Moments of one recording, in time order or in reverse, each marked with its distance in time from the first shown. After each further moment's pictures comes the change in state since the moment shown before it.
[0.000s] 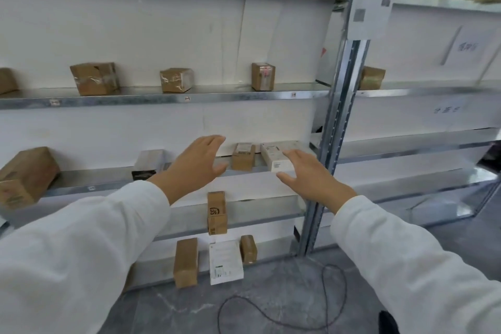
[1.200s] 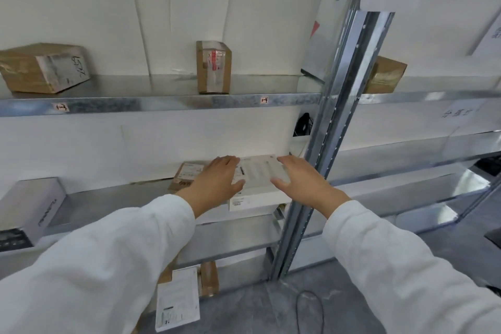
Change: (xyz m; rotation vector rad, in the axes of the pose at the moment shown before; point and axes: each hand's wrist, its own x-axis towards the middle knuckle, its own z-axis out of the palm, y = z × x) left_hand 0.374 0.005 0.246 -0.116 -0.211 -0.016; right_hand 0.308 0.259 0.059 -0.062 -0.133 0.074
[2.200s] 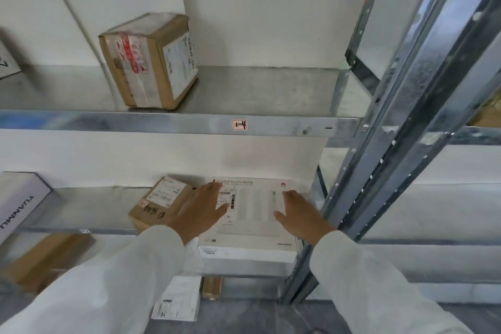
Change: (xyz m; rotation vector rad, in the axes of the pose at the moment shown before) left_hand 0.178 -0.058 0.139 -0.015 -0.069 -0.434; right_hand 0.235 0.176 0.150 0.064 -0.326 -0.090
